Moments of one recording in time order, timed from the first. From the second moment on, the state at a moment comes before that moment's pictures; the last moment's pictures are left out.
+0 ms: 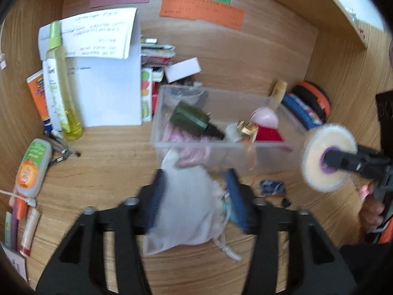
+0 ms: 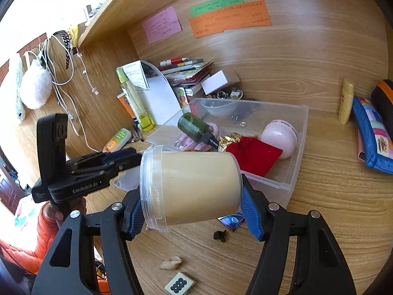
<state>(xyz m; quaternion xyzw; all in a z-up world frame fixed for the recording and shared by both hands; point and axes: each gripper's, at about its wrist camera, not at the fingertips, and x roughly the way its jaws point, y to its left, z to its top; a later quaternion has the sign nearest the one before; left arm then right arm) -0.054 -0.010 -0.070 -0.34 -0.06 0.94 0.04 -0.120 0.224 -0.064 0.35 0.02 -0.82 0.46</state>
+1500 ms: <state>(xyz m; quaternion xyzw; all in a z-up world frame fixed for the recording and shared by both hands) -0.094 0.003 -0.043 -0.33 -0.08 0.94 0.09 -0.185 0.217 -0.041 0.34 -0.03 -0.85 0.41</state>
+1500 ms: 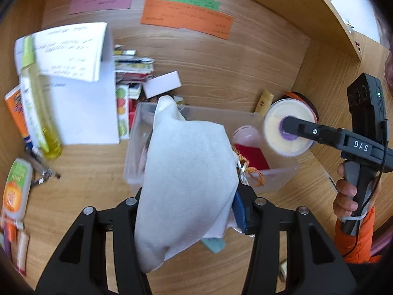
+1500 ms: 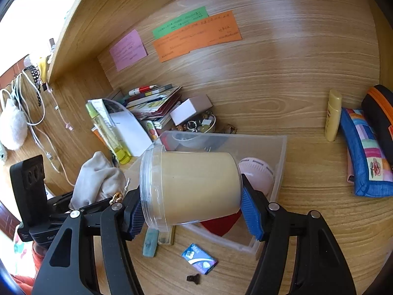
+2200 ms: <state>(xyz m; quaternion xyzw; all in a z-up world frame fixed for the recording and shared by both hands) -0.195 0.013 -0.054 -0.37 -0.06 0.92 0.10 -0.243 0.183 -0.058 0.37 0.00 -0.86 0.34</state>
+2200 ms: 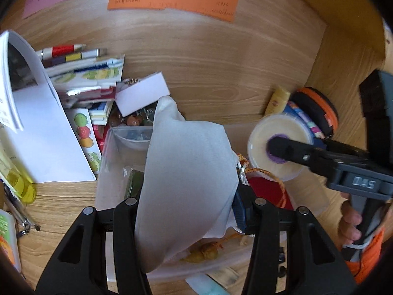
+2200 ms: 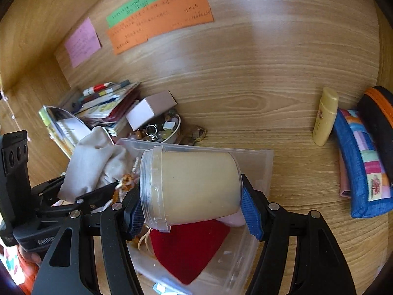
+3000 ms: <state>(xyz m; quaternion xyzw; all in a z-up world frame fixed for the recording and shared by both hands) -0.194 0.031 -0.074 -0.35 0.05 0.93 0.05 -0.229 0.144 -0.075 0.35 0.09 -0.88 0.32</state>
